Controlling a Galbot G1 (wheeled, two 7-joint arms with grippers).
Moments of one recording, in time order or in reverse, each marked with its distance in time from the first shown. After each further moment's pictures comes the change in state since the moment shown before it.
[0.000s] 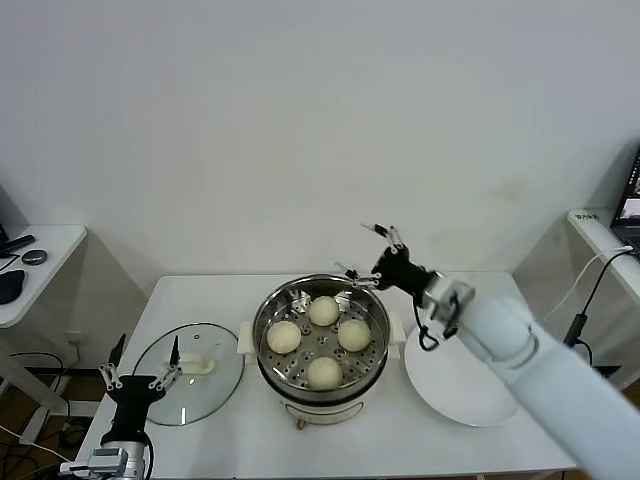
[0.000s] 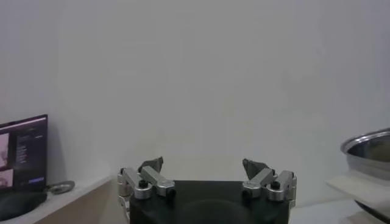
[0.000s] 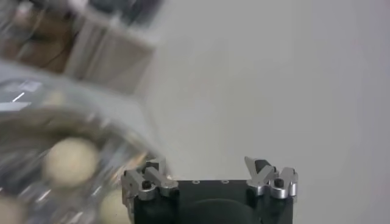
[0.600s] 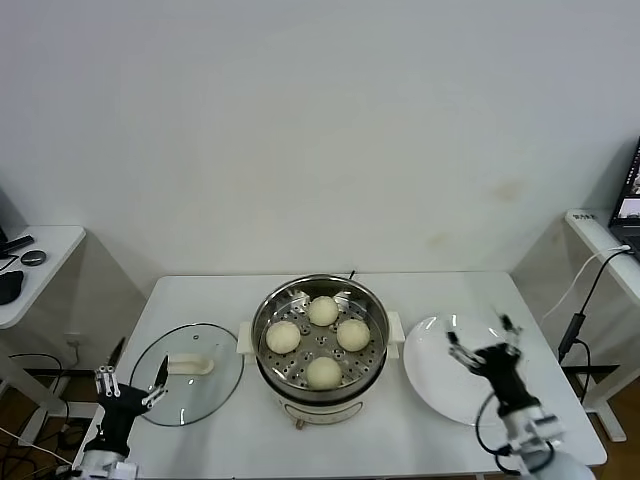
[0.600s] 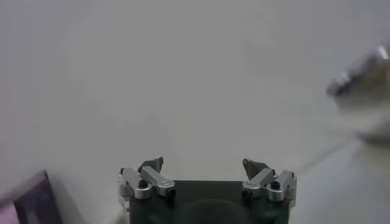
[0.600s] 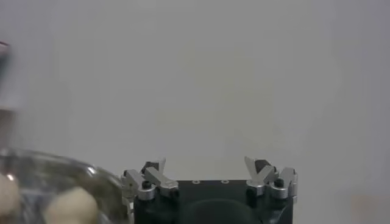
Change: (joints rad) left arm 0.018 0.112 -0.069 0.134 0.652 -0.082 -0.086; right arm -0.739 0.464 0.680 0.117 -0.087 0.273 0.024
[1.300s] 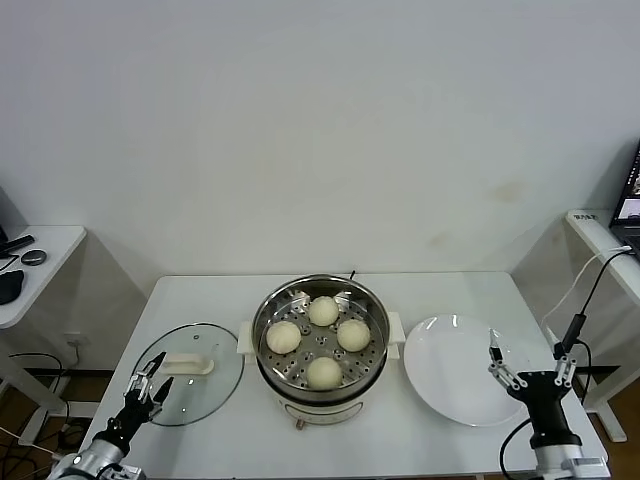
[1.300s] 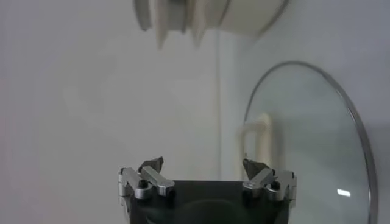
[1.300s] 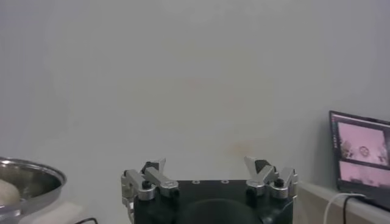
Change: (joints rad) left arm -0.145 0.124 0.043 0.255 0.605 -0.075 -0.052; right arm -0.113 0.137 0.107 0.088 0.020 0.025 0.024
